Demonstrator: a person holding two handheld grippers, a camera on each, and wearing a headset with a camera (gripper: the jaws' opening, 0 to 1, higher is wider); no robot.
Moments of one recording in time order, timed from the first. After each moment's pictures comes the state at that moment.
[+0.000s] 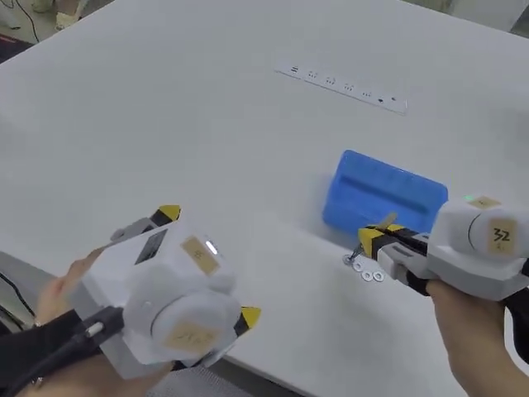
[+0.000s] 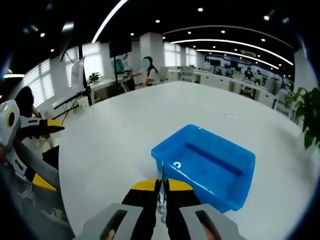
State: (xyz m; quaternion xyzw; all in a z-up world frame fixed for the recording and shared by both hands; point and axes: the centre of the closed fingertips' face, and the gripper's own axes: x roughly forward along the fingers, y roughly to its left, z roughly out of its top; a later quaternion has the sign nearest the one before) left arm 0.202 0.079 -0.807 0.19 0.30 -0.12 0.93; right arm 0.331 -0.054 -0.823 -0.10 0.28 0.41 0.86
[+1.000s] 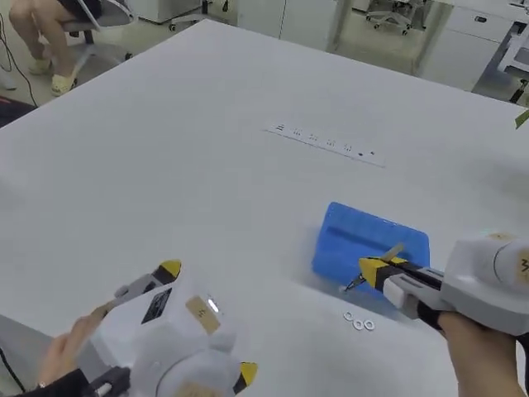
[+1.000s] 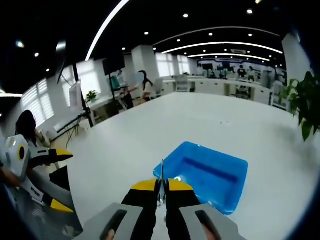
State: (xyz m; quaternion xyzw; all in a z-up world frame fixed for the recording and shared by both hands) left arm 0.201 0.075 -0.805 0.20 0.29 -0.14 0.93; right arm 0.335 -0.056 -0.777 -0.03 0.26 0.40 0.88
